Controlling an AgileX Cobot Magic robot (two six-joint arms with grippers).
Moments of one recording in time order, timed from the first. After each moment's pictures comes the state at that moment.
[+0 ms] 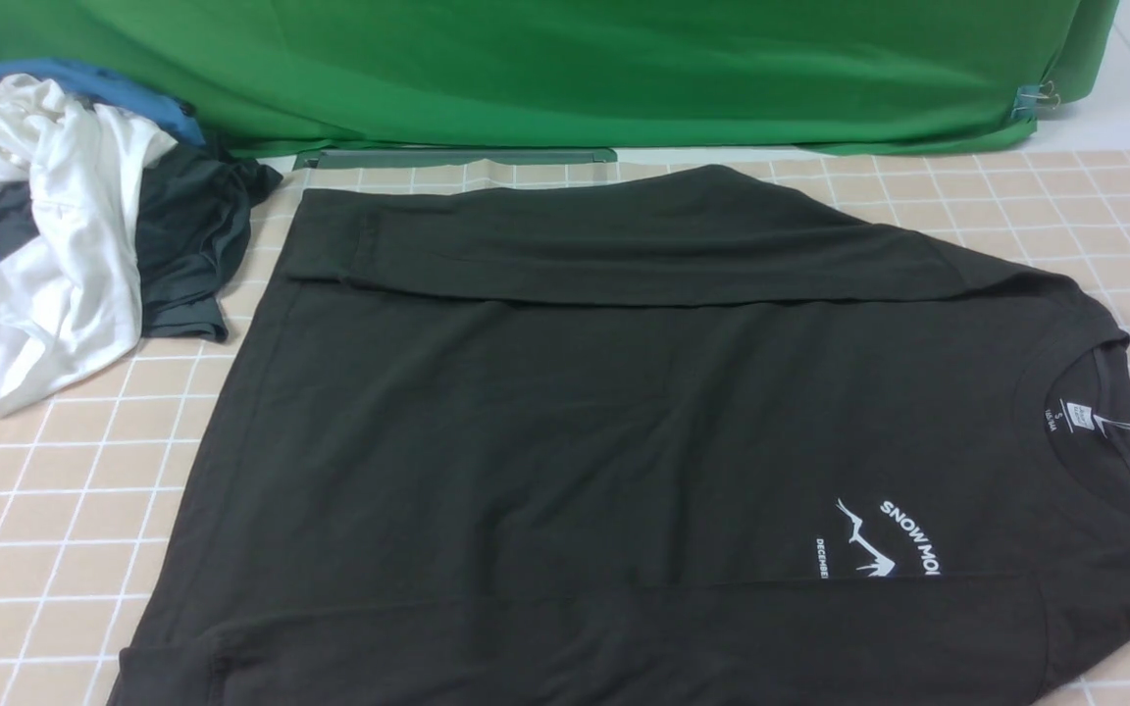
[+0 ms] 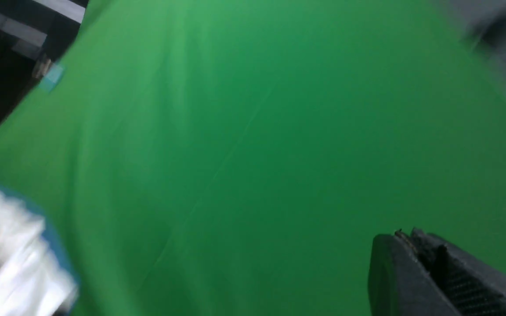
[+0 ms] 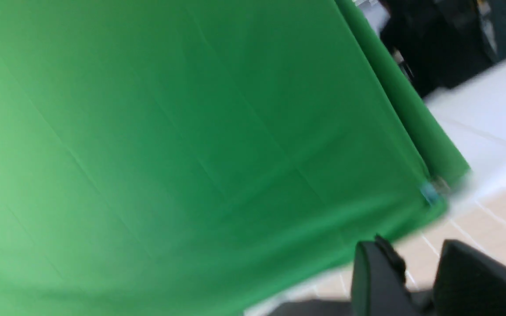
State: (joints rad) right arm 0.00 0.00 0.01 0.11 -0.21 0.47; left arm -0.04 0.00 -0.01 -0.35 -0.47 -0.37
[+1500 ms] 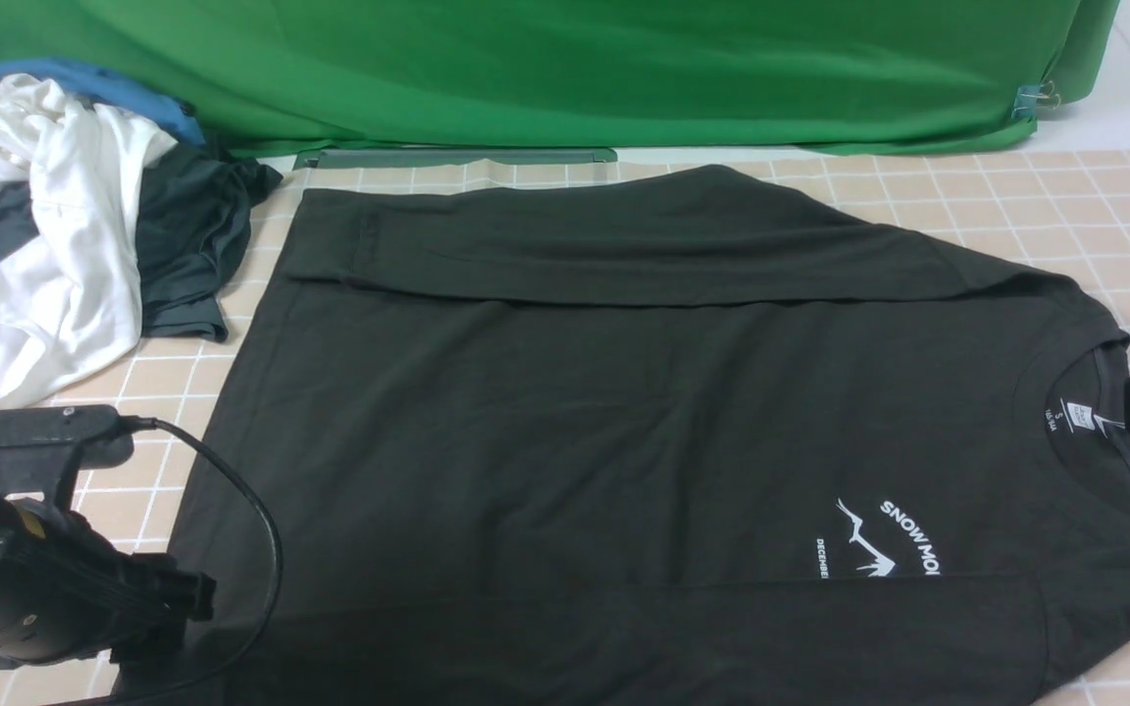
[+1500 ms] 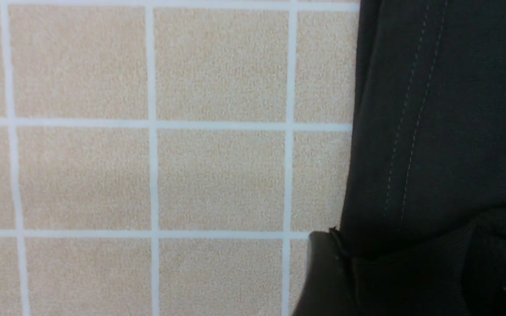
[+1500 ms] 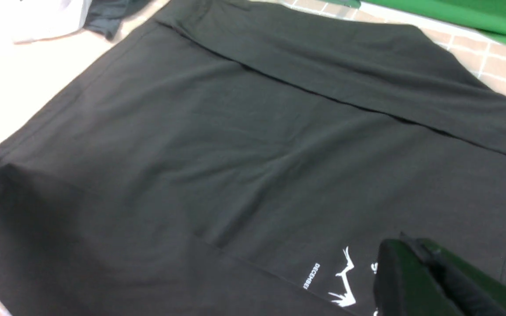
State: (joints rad) right arm 0.54 0.68 -0.75 -0.04 0.66 0.15; left arm -0.04 1.31 -0.54 -0.04 0.59 -0.01
